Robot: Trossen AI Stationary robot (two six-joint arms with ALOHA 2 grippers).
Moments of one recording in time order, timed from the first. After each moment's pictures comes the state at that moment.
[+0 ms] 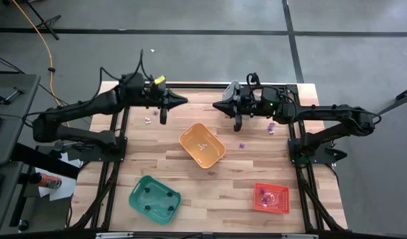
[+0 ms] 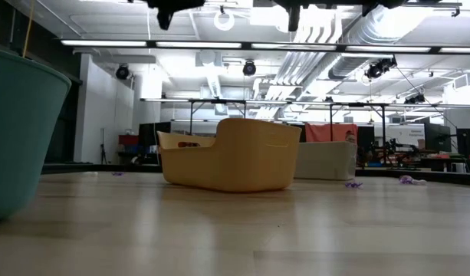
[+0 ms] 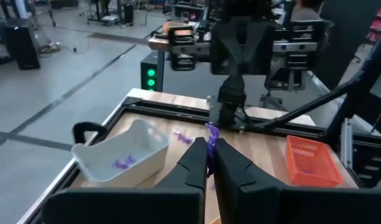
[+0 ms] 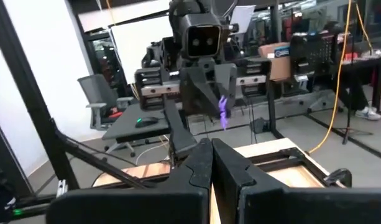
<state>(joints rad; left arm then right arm) 0.36 1.07 0.99 -0.11 0.24 -0.04 -0.20 1.26 0.92 0.43 -0.17 0.18</state>
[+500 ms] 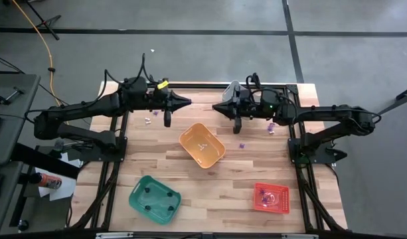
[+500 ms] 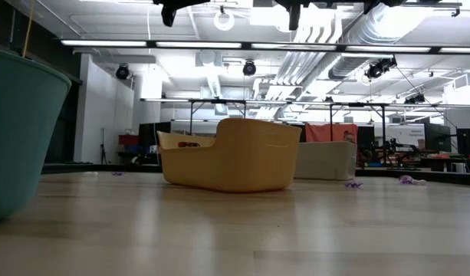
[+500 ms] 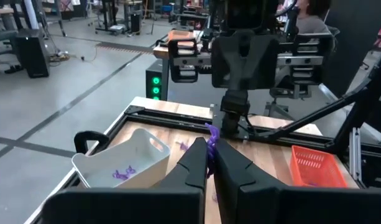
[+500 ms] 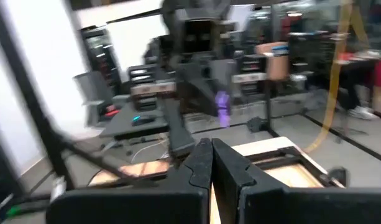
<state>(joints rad) 0.29 1.10 0.99 -0.04 0.14 -0.05 -0.17 1.26 0.92 0.42 -0.12 0.17</state>
